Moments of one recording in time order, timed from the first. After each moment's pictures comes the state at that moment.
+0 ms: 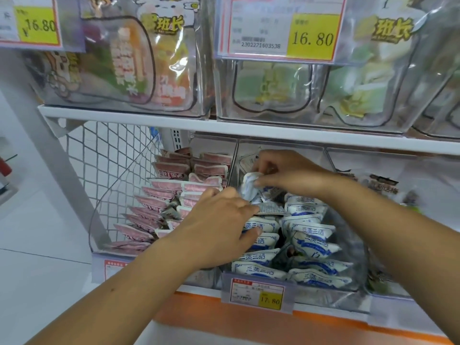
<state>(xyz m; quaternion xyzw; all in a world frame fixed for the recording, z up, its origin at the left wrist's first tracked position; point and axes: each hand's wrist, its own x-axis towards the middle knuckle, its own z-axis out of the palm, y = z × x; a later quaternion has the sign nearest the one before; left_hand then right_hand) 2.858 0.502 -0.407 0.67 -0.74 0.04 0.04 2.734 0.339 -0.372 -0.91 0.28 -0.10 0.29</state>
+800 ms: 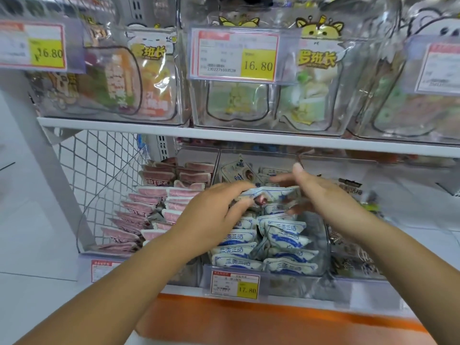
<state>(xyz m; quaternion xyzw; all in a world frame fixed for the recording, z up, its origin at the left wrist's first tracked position) 2.834 0.500 -0.394 0.64 -0.69 -0.06 0.32 2.636 0.411 -0.355 -0.78 0.39 -0.22 0.45</state>
